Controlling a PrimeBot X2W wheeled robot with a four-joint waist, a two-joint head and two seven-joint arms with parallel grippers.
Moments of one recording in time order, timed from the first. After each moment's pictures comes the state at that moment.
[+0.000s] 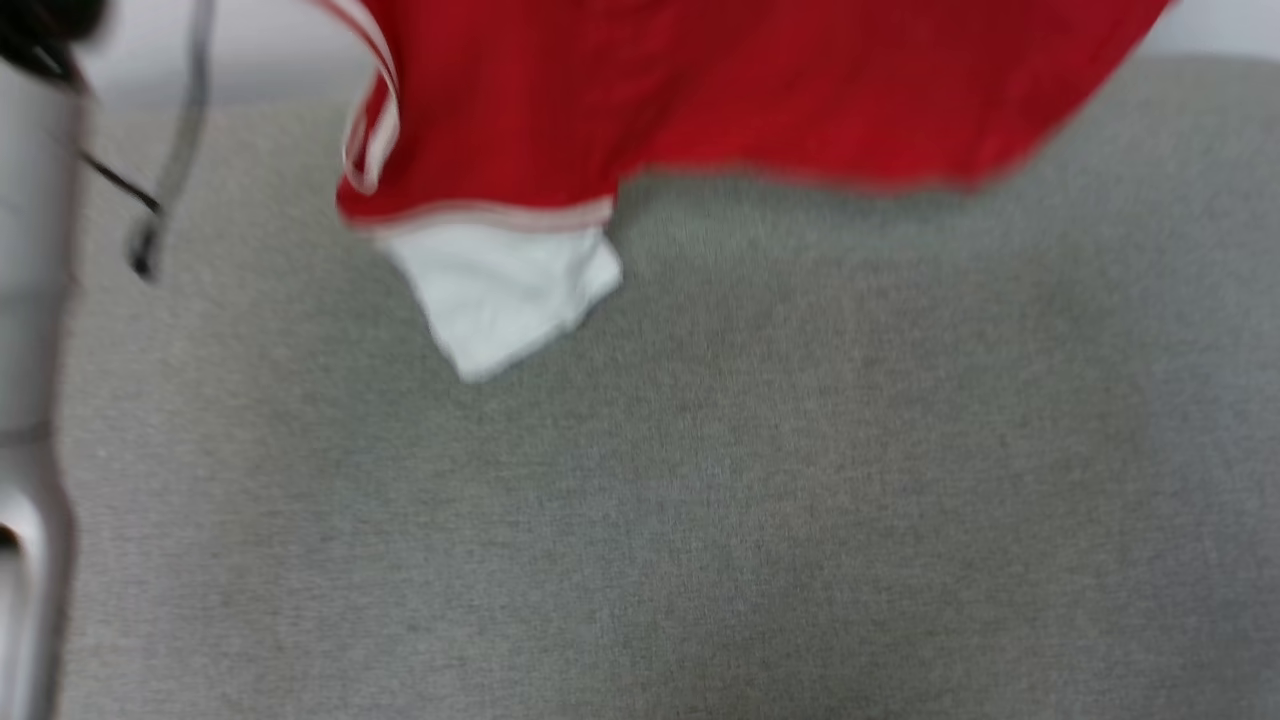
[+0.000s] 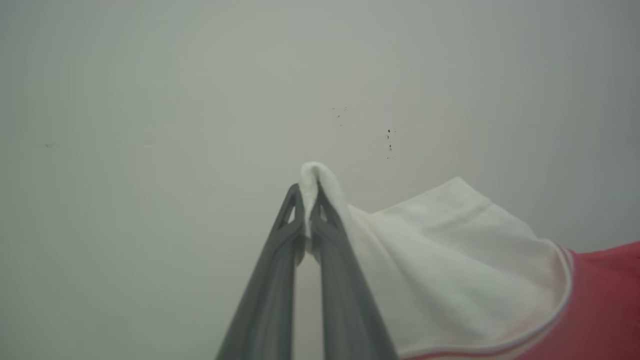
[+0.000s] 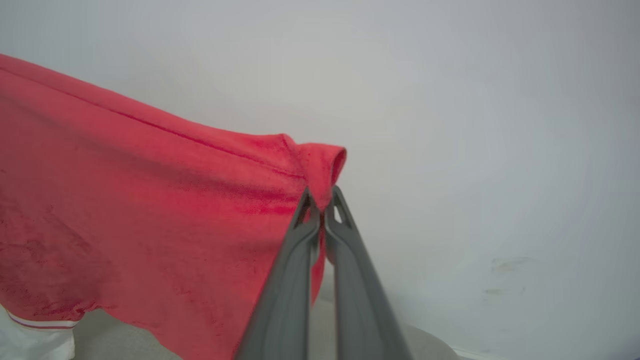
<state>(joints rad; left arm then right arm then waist) -1.27 0.41 -0.29 0.46 -0.47 0.01 -0.05 -1.18 -0.52 0.24 0.33 0.51 0.13 0.54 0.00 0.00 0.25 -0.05</state>
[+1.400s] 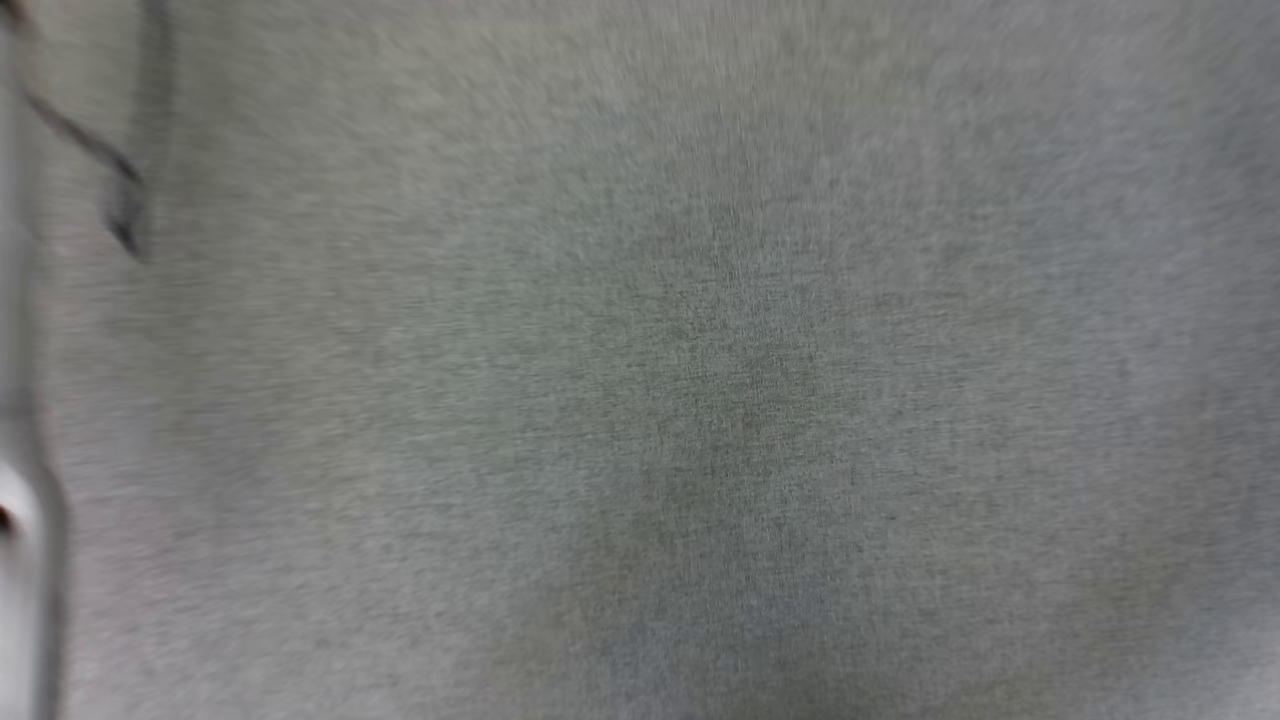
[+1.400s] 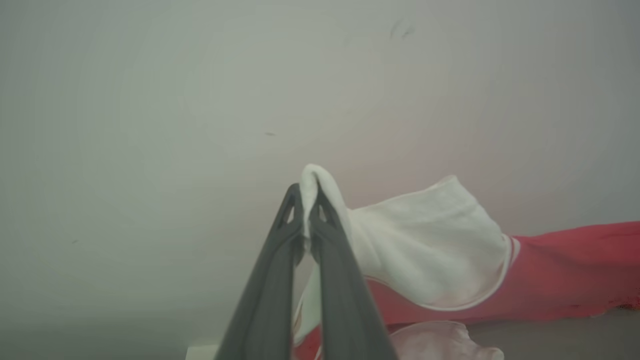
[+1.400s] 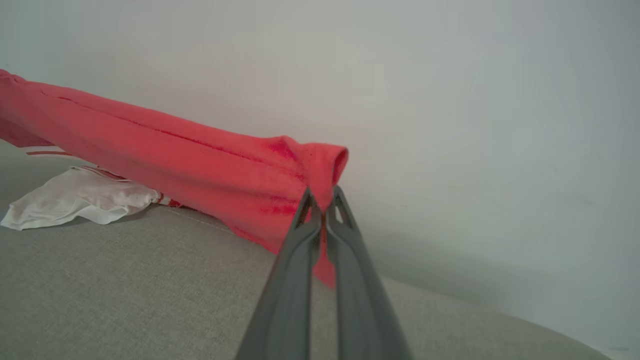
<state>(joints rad) -1.39 0.42 -0.28 0.59 -0.52 0.01 -0.08 -1.53 -0.49 0.64 0.76 0.72 0.13 0.03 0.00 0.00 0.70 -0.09</state>
